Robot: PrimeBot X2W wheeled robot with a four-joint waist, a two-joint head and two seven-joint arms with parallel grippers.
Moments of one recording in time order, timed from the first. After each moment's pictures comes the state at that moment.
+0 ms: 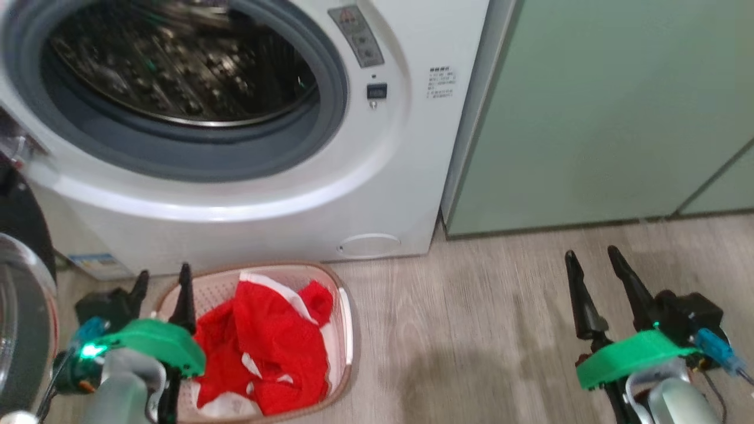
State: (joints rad) left arm -0.29 0.17 -0.04 0.73 -0.40 -0.07 -0.25; right arm -0.13 -0.16 0.18 0.31 0.33 0.12 -0.25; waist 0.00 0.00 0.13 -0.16
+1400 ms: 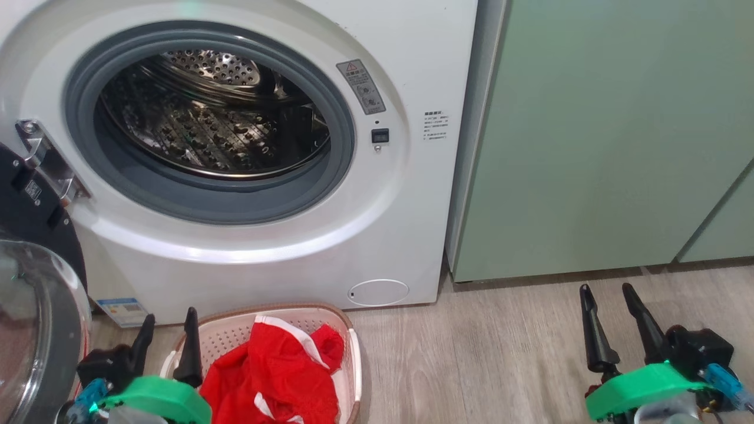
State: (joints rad) left arm -0.02 0.10 0.12 0.47 -0.27 -0.12 -0.25; right arm -0.02 -0.12 0.11 0.30 0.31 0.12 -0.25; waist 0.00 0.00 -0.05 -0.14
